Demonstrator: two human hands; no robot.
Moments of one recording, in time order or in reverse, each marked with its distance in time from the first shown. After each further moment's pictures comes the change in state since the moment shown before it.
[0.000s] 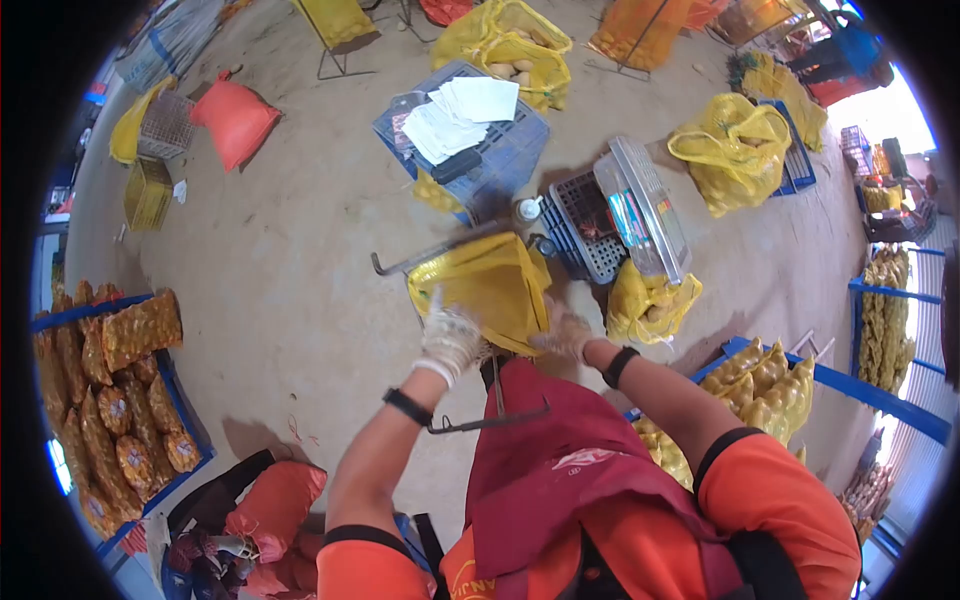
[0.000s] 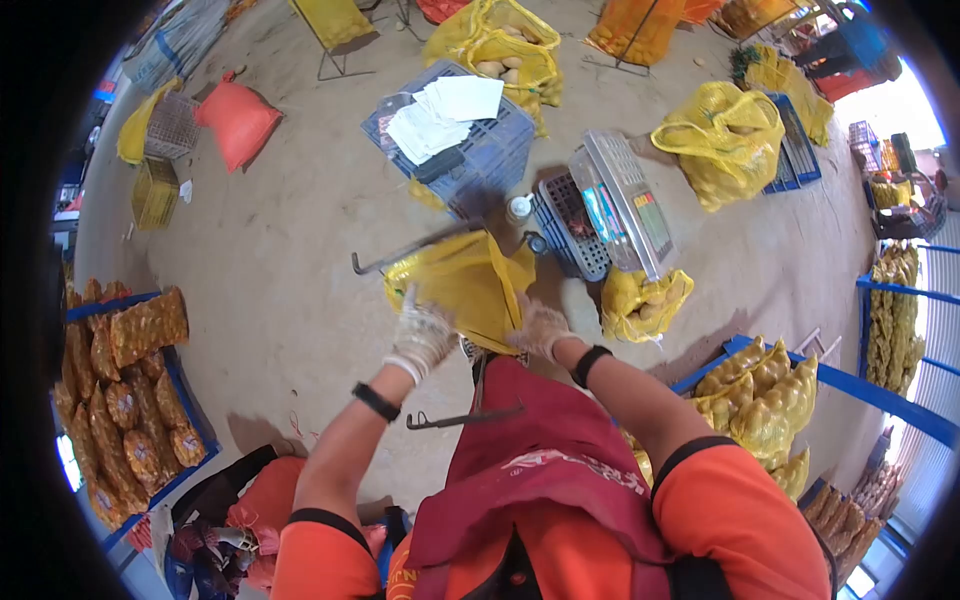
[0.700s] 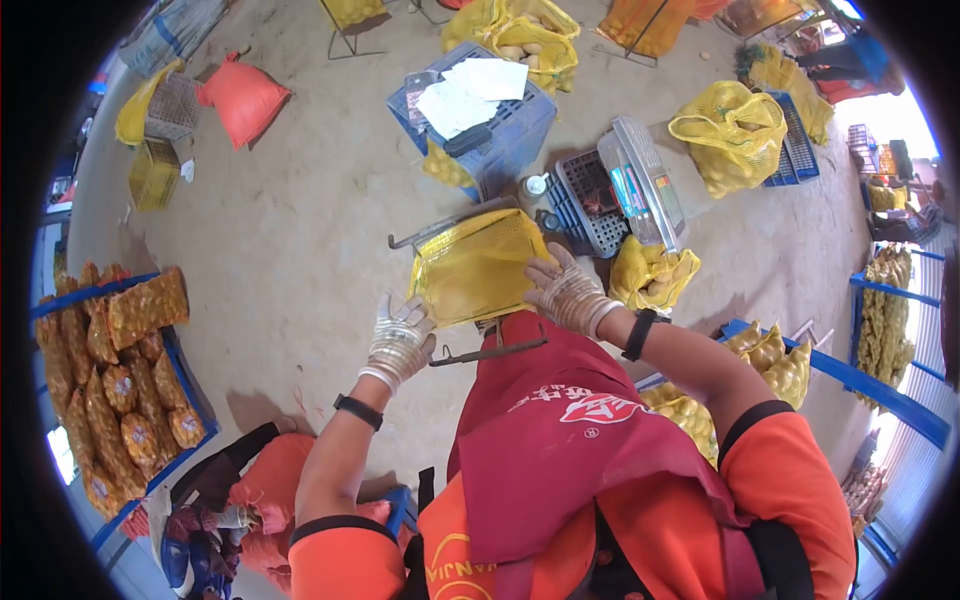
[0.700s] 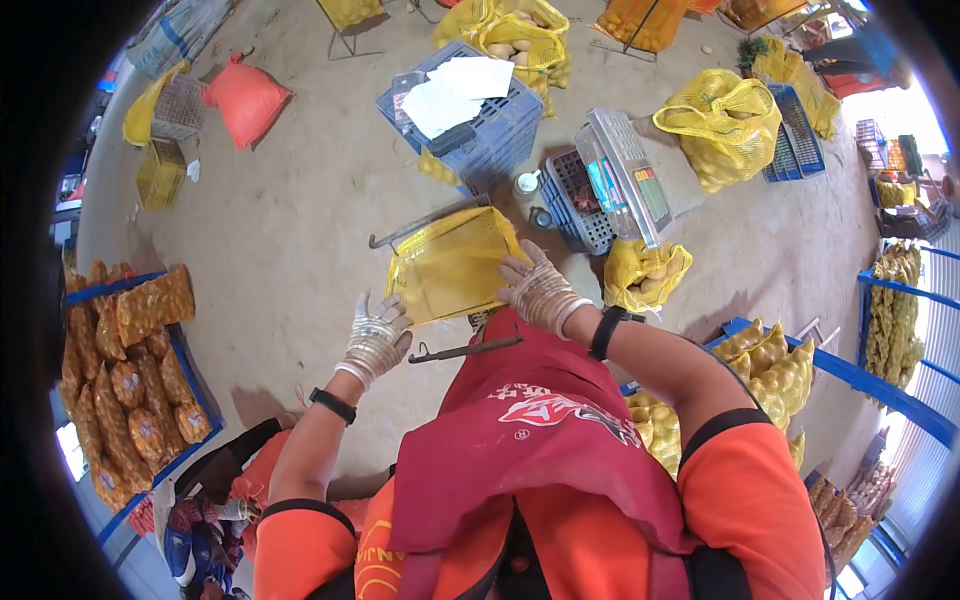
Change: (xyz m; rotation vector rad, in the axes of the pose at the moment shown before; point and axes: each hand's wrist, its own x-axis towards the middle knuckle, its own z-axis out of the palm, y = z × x) left_hand -0.115 -0.041 -0.011 -0.235 0.180 -0.006; right_hand -0.021 -0.007 -0.014 -0.861 0.463 -0.952
